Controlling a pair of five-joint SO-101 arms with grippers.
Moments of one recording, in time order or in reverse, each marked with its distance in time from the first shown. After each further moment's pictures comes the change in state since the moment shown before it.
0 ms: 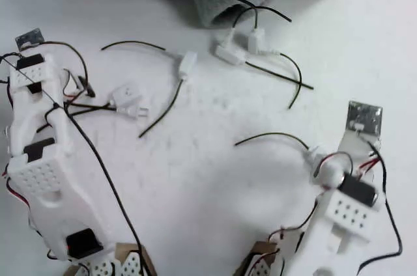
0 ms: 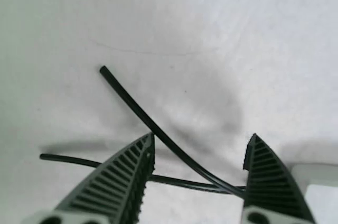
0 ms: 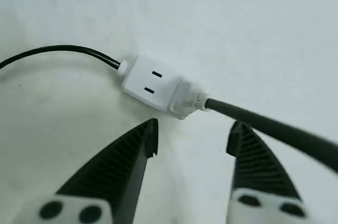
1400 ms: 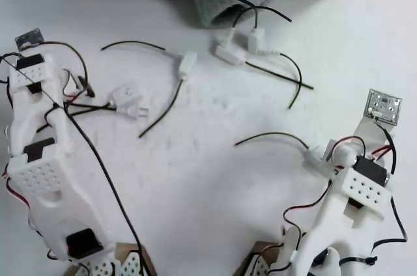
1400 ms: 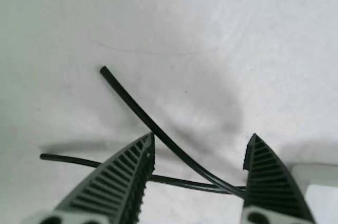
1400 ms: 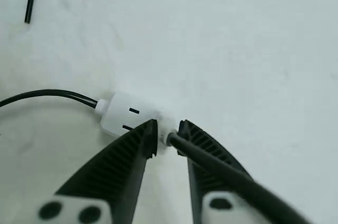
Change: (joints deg) left arm 0.0 0.0 0.0 0.0 0.0; right arm 2.4 14.9 -5.7 -9.8 -3.6
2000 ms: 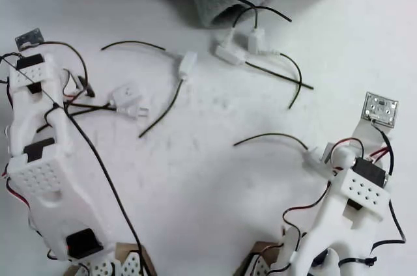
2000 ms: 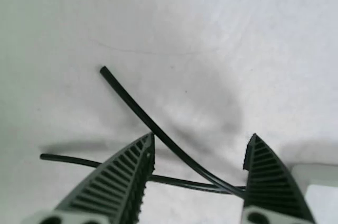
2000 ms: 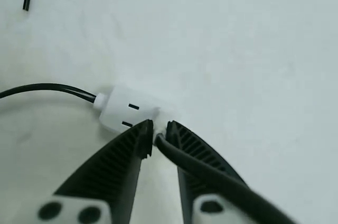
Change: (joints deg) left arm 0.0 0.0 0.0 0.0 0.0; right arm 0.1 -0.1 1.2 1.1 0.8
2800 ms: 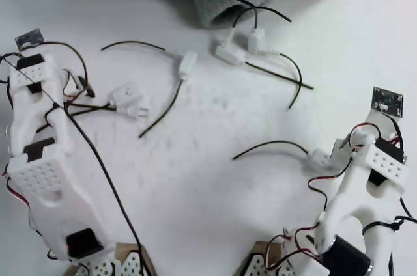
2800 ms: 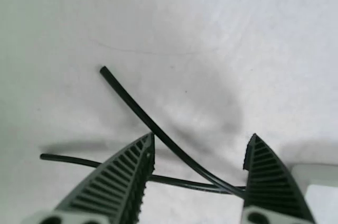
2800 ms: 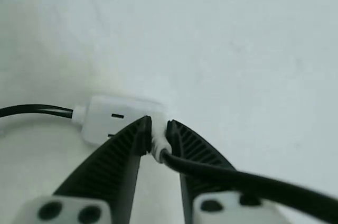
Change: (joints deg) left arm 0.0 0.0 0.0 0.0 0.0; right arm 4.0 25.0 -10.4 2.6 4.8
